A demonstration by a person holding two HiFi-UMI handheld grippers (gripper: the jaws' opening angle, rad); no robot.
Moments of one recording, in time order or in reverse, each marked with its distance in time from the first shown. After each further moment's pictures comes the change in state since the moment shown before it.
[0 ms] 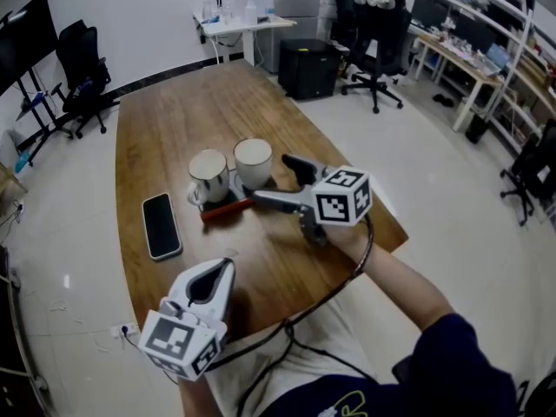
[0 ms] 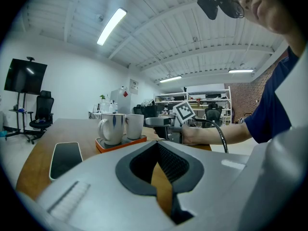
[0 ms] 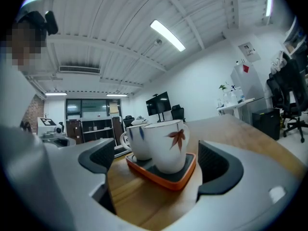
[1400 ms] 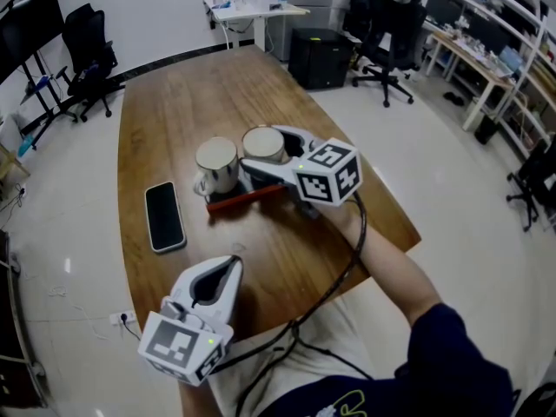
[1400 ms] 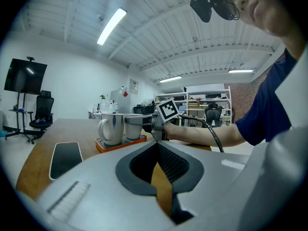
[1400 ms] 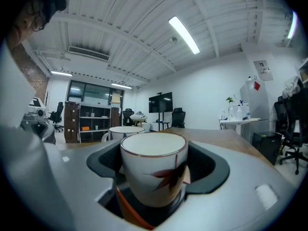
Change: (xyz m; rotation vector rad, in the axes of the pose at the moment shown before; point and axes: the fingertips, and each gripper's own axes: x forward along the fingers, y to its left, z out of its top) left arm -0.001 -0.004 0.006 -0.004 0.001 0.006; right arm 0.056 -0.006 0.026 -0.200 0.015 -0.011
